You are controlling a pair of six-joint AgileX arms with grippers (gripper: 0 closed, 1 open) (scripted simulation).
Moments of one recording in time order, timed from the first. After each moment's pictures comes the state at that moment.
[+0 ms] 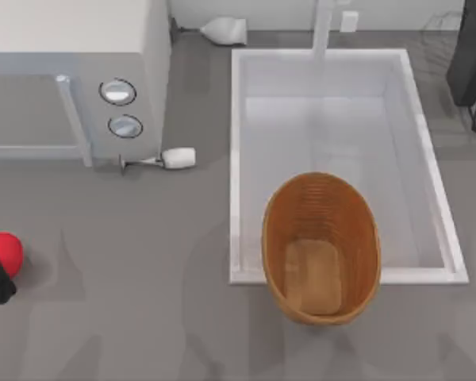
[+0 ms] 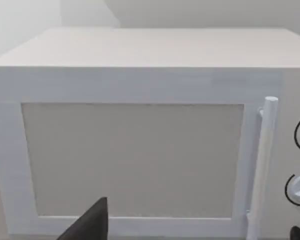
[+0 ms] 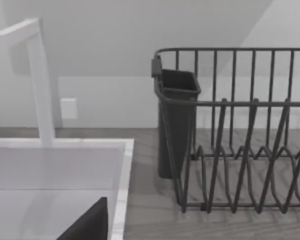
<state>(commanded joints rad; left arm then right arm) 0.00 0.00 0.00 0.00 0.00 0.00 0.00 0.00 0.00 0.00 0.00 0.00</state>
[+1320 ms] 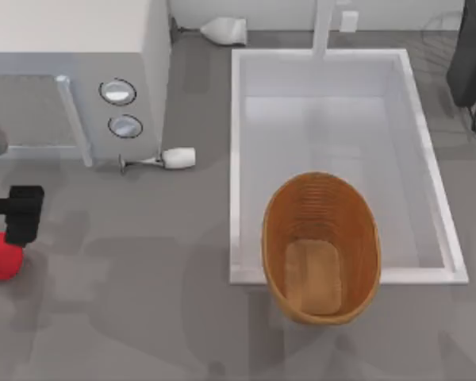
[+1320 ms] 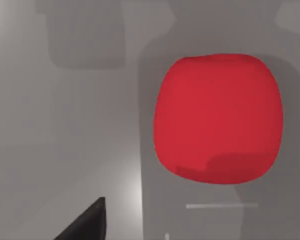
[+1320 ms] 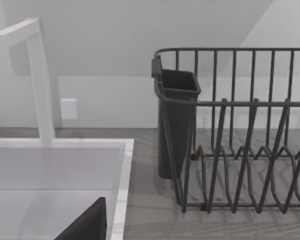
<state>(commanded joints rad) 0.02 1.55 1.01 -0.89 -0.01 0.03 0.00 0.00 0.00 0.00 0.00 0.00</state>
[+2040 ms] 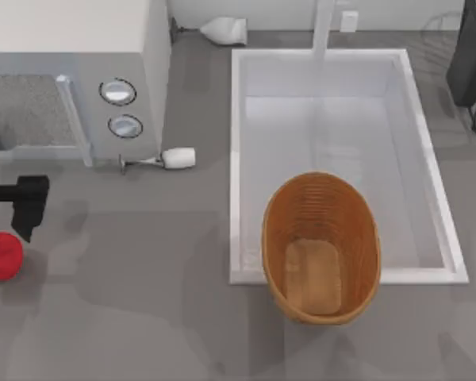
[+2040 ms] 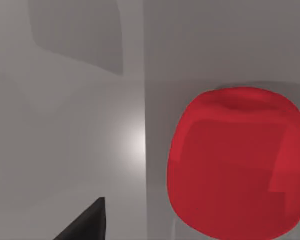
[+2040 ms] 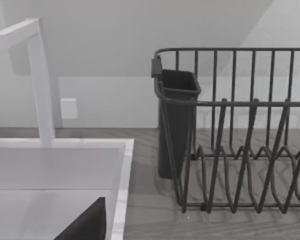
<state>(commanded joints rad) 0.03 1.76 1.16 -0.97 -0.01 0.02 0.00 0.00 0.00 0.00 0.00 0.00</state>
